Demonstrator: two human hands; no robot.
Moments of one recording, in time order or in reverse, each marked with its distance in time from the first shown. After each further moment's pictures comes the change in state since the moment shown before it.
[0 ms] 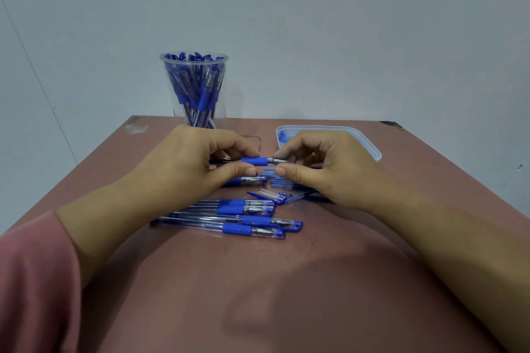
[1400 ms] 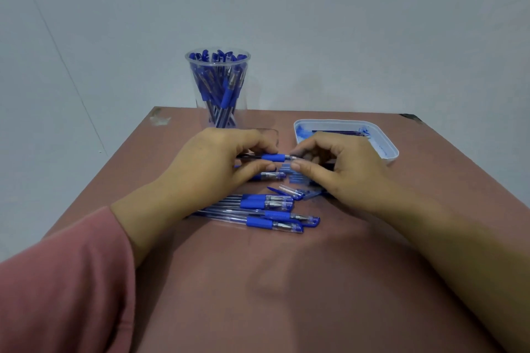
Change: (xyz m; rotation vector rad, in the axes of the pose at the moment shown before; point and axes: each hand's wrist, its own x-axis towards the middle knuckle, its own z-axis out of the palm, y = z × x) left_hand -0.001 -0.006 0.003 0.083 0.051 0.039; right_hand 0.003 0.005 0.007 -0.173 0.066 -0.033
